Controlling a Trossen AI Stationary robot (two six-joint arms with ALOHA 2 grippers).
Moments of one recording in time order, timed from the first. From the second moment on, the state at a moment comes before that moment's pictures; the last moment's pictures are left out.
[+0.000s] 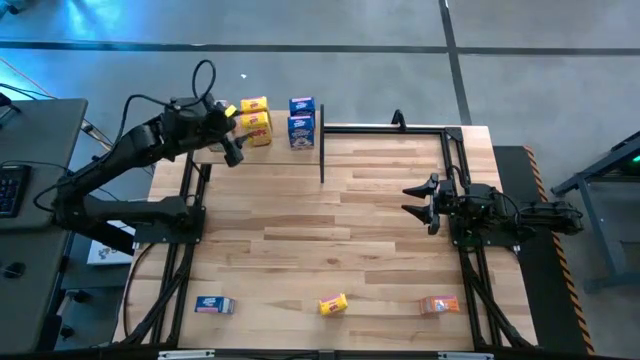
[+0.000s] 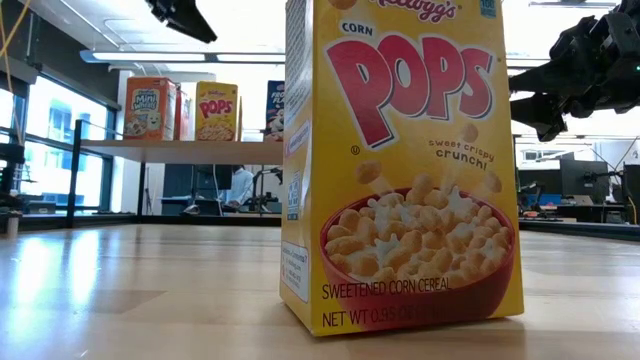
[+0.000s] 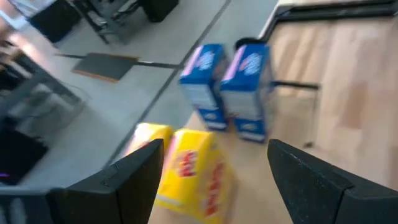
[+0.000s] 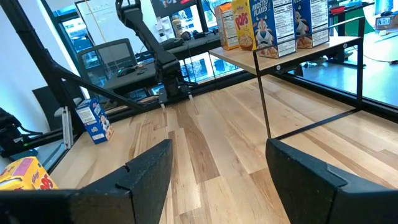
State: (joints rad) left arm 0.51 0.92 1.15 -0.70 -0.22 0.33; right arm -0.03 0.01 0.05 -0.08 0.12 0.26
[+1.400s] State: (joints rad) left arm -0.04 1.23 1.15 -0.49 -0.22 -0.10; right arm -0.03 0.01 0.05 -0.08 0.12 0.26
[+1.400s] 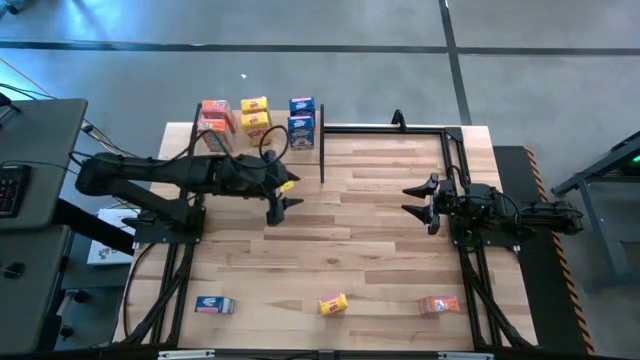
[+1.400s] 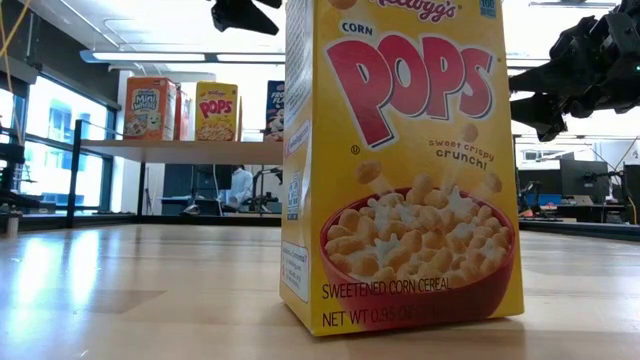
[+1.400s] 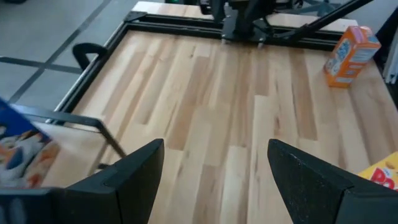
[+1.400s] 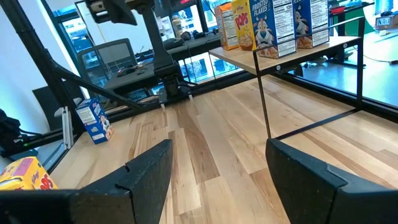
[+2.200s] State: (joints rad) left arm -0.09 1.33 1.15 -0.32 -0.22 -0.13; right arm -0.03 0.01 0.09 -0.02 0.00 0.23
